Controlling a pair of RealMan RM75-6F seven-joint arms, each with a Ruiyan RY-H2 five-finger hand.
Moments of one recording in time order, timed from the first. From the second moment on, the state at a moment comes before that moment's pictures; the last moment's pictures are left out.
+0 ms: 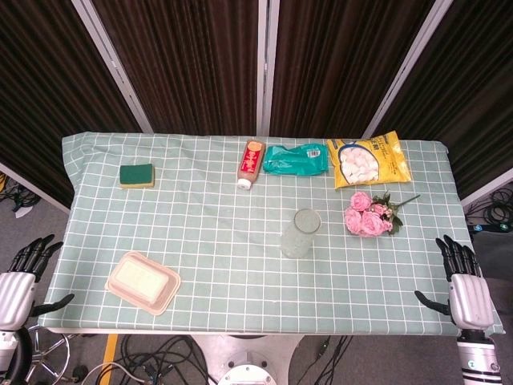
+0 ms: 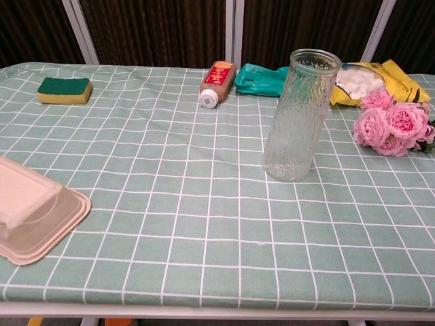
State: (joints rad) left arm -0.05 -1.16 0.02 -1.47 1.61 1.57 -0.23; right arm 0.03 -1.27 0.07 -1.54 -1.49 1.52 0.07
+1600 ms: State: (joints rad) left arm -0.03 -1.15 0.01 -1.42 1.58 1.57 -0.26; right arm 0.55 -1.47 0.25 -1.19 -1.04 0.83 -0.38
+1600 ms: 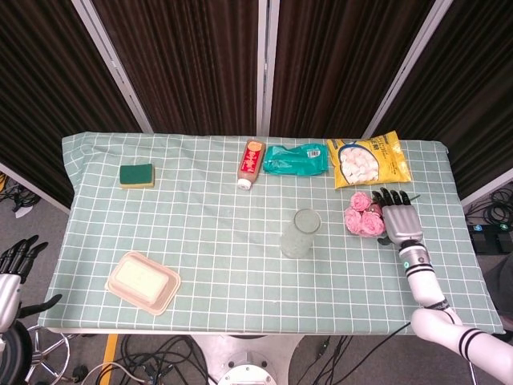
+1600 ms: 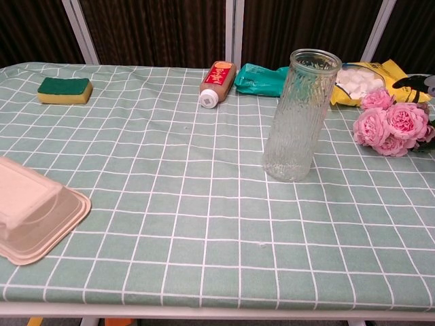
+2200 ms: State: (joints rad) left arm -0.02 -1.16 0.01 -1.40 1.57 1.56 -0.29; right arm 0.65 -1.58 0.24 -1.05 -0.95 0.75 -0.38
